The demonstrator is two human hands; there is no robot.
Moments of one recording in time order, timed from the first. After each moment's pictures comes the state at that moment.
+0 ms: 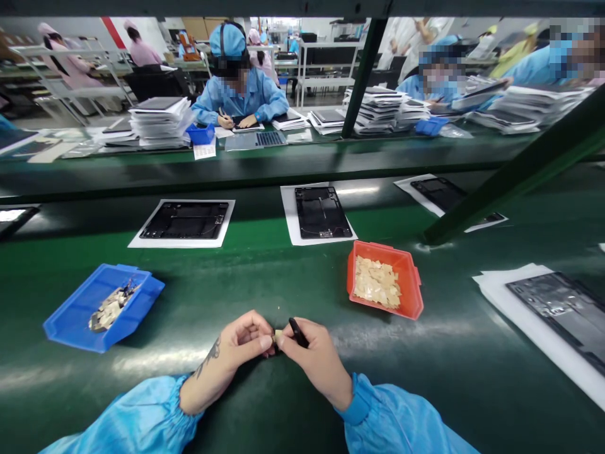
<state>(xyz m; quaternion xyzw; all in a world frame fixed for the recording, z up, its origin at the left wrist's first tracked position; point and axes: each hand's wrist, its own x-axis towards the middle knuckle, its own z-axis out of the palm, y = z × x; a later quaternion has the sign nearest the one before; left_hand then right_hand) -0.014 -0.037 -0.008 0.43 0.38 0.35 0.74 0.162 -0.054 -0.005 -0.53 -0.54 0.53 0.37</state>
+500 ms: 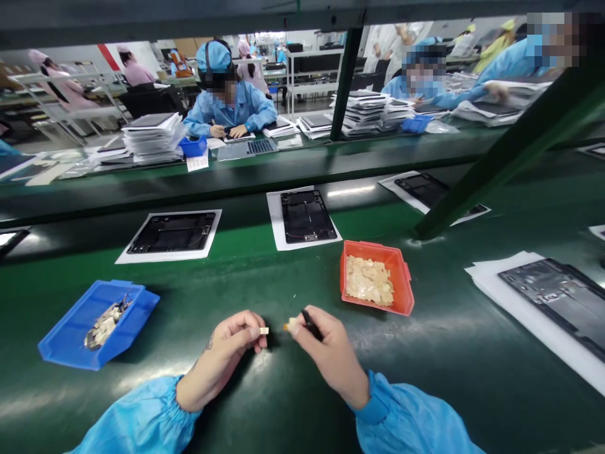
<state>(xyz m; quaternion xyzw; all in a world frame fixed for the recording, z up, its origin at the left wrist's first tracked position) -0.013 -0.026 -0.007 0.44 0.38 0.37 0.73 0.189 -0.052 0.012 -0.55 -0.54 0.47 0.42</state>
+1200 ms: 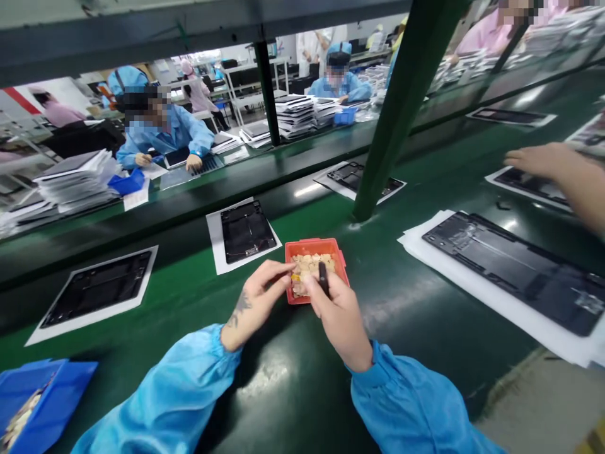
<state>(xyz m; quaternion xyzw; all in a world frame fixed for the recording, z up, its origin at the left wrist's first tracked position) 0.139 0.040 0.019 0.73 0.28 0.35 0.52 0.270 -0.050 0.021 -0.58 -0.37 0.37 0.63</state>
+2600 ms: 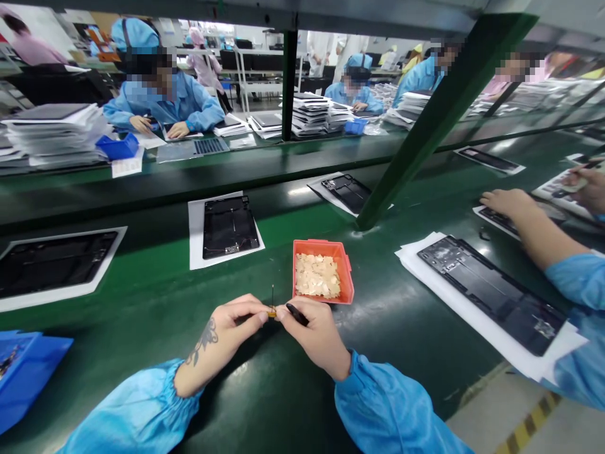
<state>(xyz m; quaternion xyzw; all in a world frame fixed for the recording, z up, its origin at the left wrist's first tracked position) 0.070 0.009 0.014 0.67 0.35 0.29 0.58 0.244 -0.052 0.010 -0.59 -0.59 0.33 0.43</state>
